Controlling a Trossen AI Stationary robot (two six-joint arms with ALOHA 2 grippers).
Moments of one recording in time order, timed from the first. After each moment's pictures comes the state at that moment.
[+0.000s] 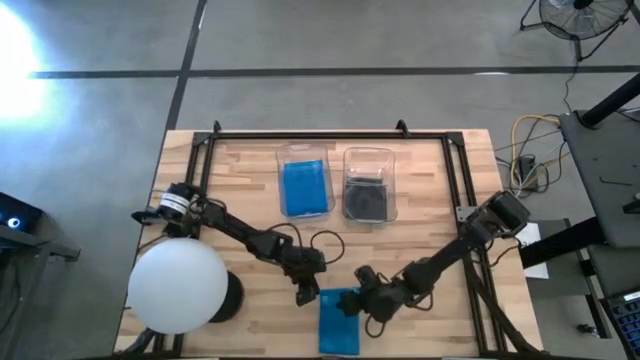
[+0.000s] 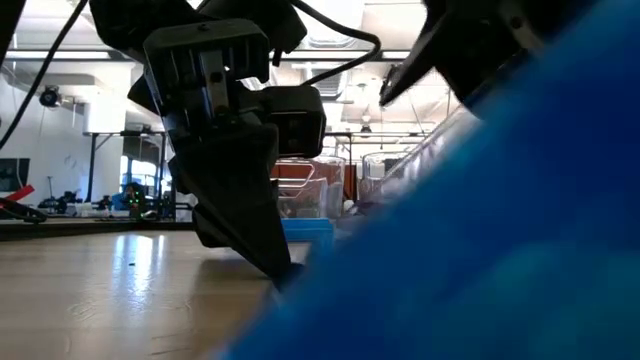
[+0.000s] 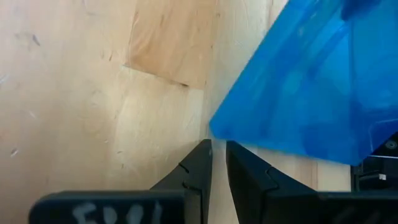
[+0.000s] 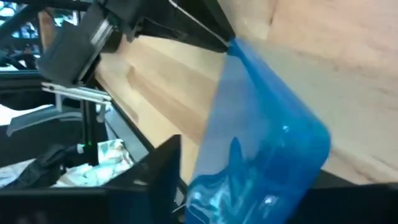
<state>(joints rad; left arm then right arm) -0.29 1.98 1.00 0.11 0.27 -0.66 0.62 1.86 1.03 0.11 0.34 1.83</state>
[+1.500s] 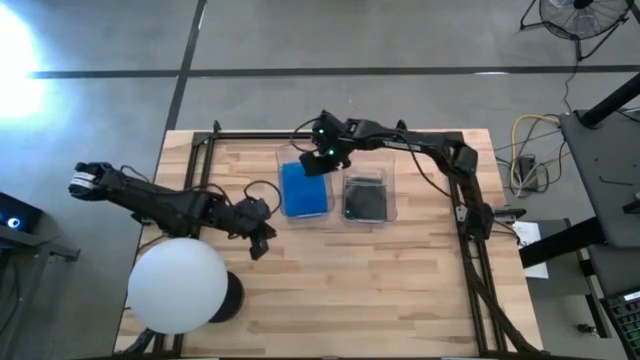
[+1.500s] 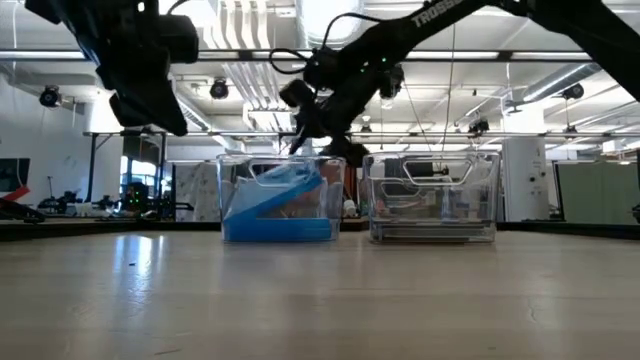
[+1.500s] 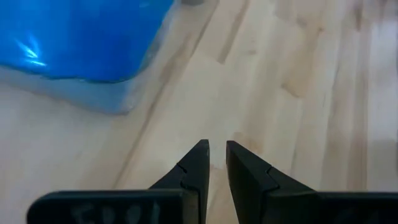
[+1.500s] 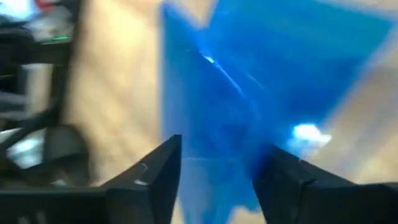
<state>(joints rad) -0.19 1.05 0.70 -0.45 -0.13 -0.62 -0.43 2.10 1.76 -0.63 -0.45 0.79</state>
